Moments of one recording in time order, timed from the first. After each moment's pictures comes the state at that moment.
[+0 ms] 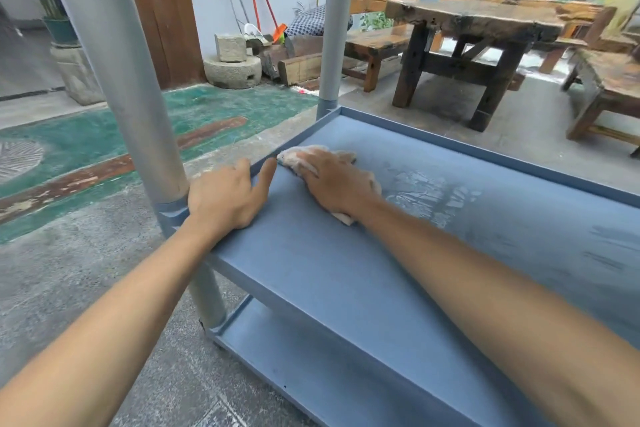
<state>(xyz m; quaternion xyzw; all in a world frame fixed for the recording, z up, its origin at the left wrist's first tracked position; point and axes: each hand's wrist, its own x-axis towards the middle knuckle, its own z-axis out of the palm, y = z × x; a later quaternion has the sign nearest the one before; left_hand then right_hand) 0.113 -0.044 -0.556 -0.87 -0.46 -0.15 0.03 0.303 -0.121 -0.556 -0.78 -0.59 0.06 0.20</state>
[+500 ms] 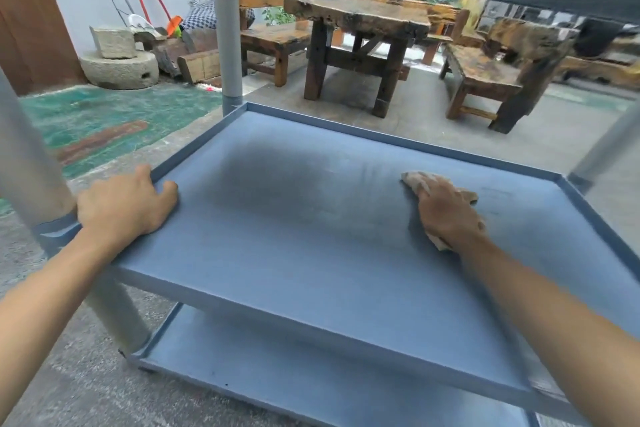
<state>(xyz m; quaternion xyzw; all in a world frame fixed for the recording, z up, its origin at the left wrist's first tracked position) 0.114 -0.024 -0.569 -0.87 -0.48 -0.13 0.05 0.444 -0.387 -0.558 -0.95 -0.27 -0.01 0.17</state>
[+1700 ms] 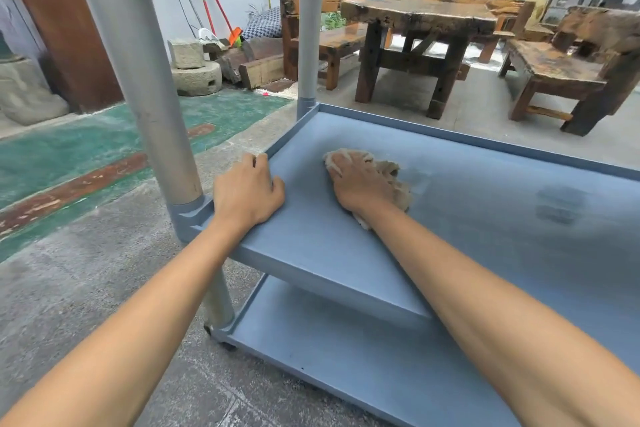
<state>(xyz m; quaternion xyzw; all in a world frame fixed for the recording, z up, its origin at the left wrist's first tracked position) 0.113 -0.053 -0.557 -0.90 -0.39 -0.19 0.01 0.286 -0.165 -0.561 -0.89 -0.42 0.04 0.18</state>
